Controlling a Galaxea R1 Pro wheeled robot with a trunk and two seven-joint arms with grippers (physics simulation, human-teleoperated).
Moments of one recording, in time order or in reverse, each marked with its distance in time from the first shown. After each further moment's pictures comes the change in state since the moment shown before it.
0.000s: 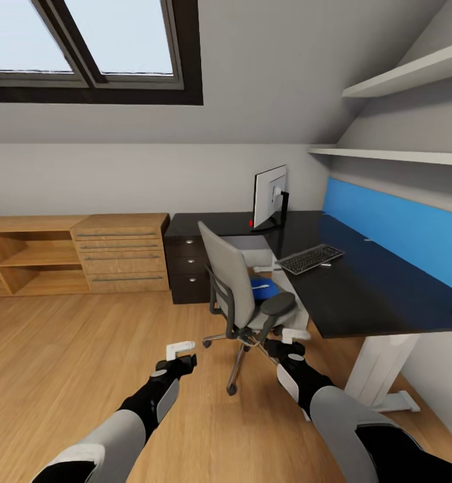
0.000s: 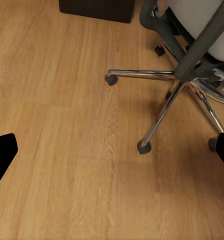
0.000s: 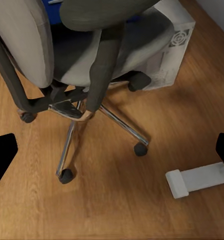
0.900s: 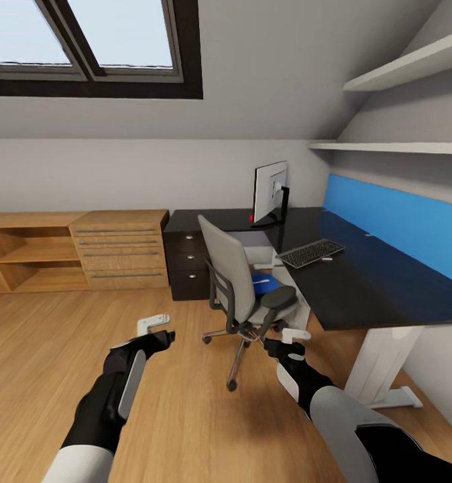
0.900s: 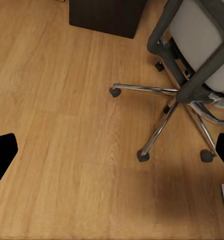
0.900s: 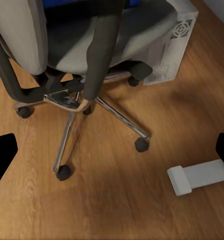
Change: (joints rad) left arm 0.228 0.047 0.018 -0.887 0.067 0.652 -0.007; right arm 0.001 -0.001 0.007 -0.005 -0.008 0.004 -0.001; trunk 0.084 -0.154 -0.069
